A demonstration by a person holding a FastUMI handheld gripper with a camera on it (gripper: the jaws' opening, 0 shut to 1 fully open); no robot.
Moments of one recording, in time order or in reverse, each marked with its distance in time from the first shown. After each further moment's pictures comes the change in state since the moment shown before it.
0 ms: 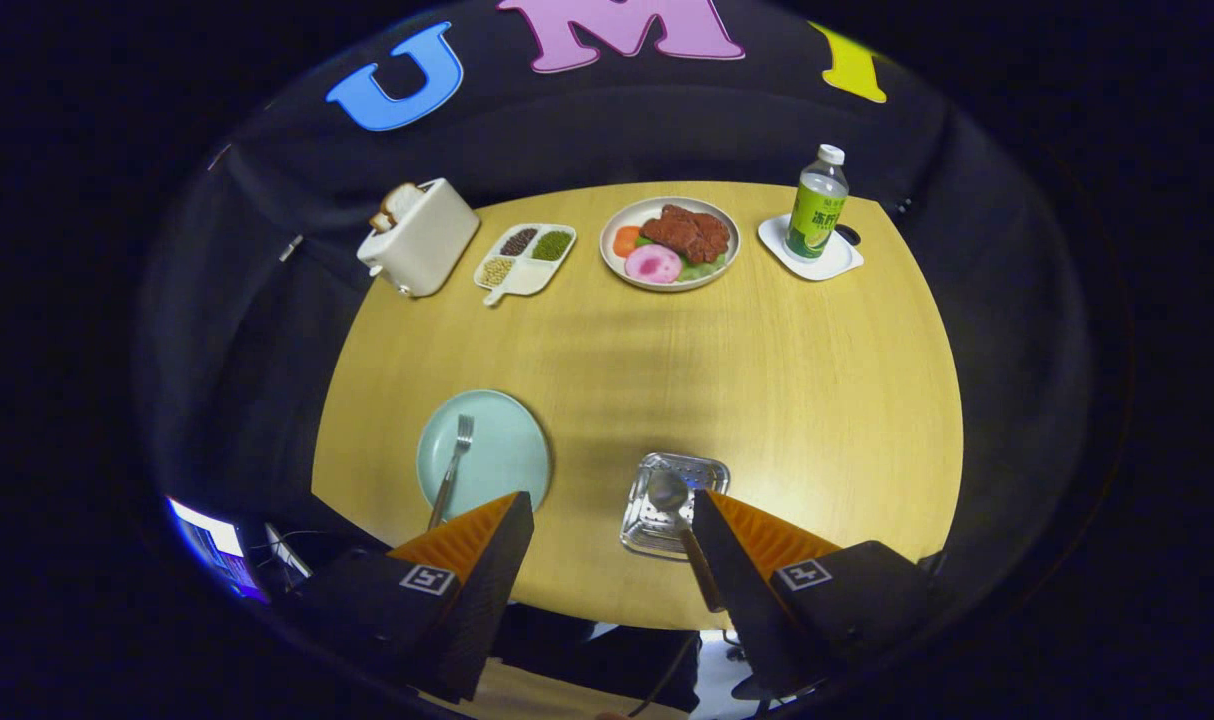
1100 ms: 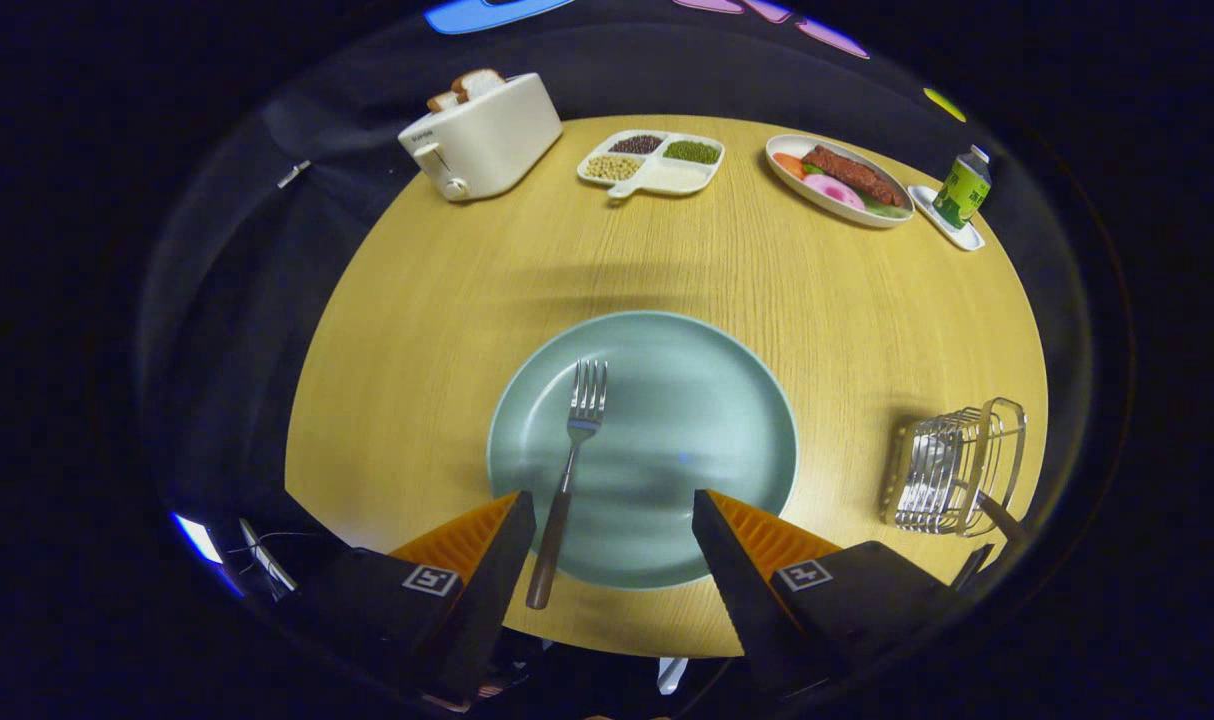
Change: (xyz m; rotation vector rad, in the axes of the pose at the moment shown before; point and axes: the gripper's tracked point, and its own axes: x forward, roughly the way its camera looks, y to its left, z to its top) arm 0.179 0.158 -0.107 -0.074 0.168 -0.070
